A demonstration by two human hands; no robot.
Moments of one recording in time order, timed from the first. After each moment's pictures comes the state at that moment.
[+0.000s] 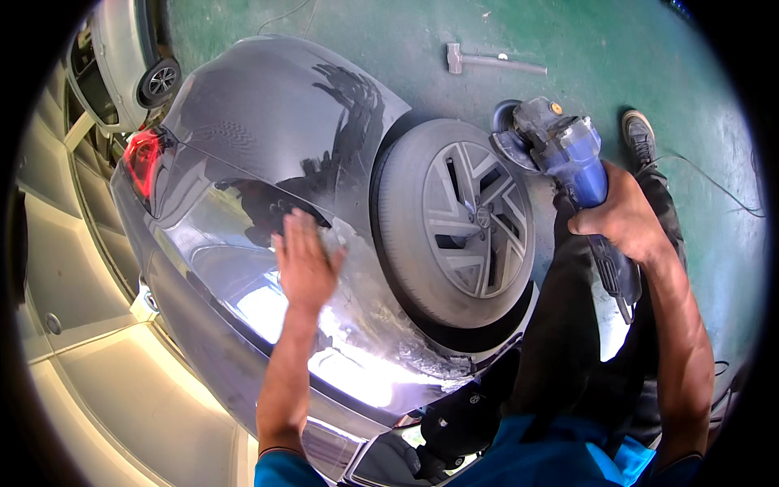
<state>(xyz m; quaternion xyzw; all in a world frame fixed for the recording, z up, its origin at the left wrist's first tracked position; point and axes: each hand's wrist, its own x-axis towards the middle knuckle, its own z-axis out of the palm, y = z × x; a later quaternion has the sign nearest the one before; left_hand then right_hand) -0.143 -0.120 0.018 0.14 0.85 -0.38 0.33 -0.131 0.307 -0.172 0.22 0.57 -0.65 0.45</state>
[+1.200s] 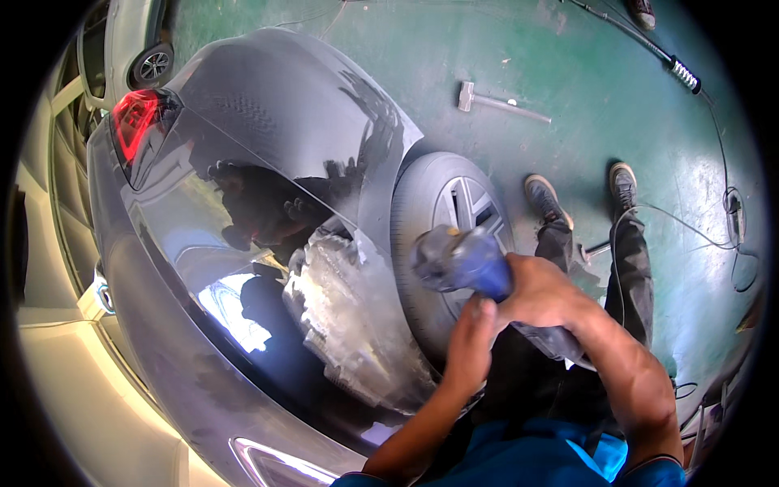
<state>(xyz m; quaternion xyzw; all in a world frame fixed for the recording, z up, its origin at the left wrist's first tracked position) -0.025 0.034 -0.027 -0.42 0.67 0.54 0.28 -0.120 0.167 -0.102 -0.04 0.65 -0.51 0.56</state>
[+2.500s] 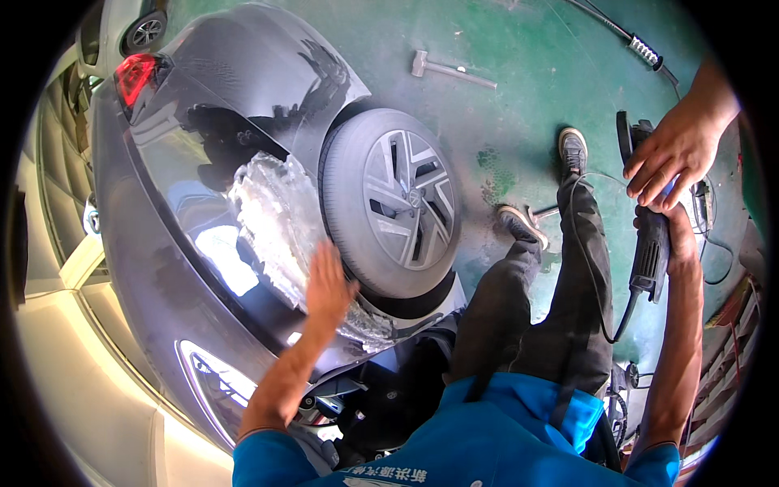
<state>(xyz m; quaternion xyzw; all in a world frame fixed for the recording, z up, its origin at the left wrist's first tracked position) 0.063 -0.040 0.021 0.14 0.75 -0.42 0.49 -0.042 0.546 -0.156 0.42 0.42 -0.70 0.38</state>
